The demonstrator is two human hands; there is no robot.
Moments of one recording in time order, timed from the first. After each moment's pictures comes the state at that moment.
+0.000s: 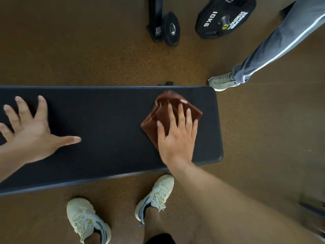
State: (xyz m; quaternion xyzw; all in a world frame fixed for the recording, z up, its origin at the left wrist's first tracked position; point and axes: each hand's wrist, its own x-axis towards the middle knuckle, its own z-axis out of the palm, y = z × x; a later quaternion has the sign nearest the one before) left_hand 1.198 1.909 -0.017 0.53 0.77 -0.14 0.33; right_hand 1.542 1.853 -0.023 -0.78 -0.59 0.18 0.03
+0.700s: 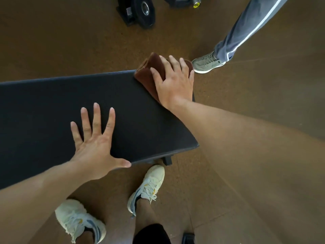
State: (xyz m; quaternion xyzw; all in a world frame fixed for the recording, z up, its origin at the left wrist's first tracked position) left_hand 1.410 1.863 0.018 0.67 0.58 -0.26 0.39; right_hand 1.640 1.958 -0.026 -0.78 -0.59 0.20 0.03
